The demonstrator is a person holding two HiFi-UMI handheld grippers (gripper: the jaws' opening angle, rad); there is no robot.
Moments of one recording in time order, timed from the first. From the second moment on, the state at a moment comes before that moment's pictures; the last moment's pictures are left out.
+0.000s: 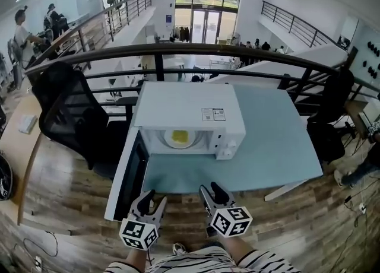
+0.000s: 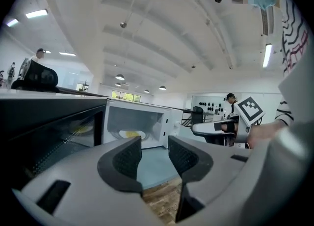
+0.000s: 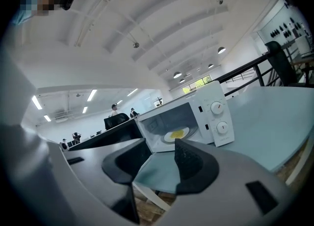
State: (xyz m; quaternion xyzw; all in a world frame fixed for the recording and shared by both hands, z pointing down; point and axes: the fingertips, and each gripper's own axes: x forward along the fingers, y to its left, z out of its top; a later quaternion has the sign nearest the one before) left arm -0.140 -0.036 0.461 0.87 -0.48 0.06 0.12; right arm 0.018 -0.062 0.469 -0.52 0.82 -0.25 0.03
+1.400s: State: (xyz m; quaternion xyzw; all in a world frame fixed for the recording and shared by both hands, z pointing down) left arm -0.133 -0.210 0.541 0.83 -0.52 0.03 0.19; right arm 0.011 -0.244 0.544 -0.54 0.80 -0.27 0.01
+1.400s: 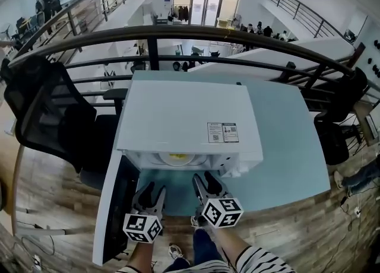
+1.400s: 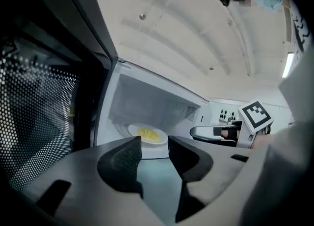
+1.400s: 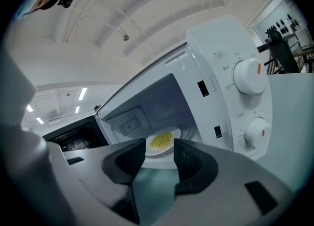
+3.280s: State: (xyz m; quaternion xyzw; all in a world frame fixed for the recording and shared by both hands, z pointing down) left arm -0.119 -0.329 0.597 0.81 -0.53 0.08 0.23; right arm -0.010 -0.326 0.598 -0.56 0.78 -0.28 0.00
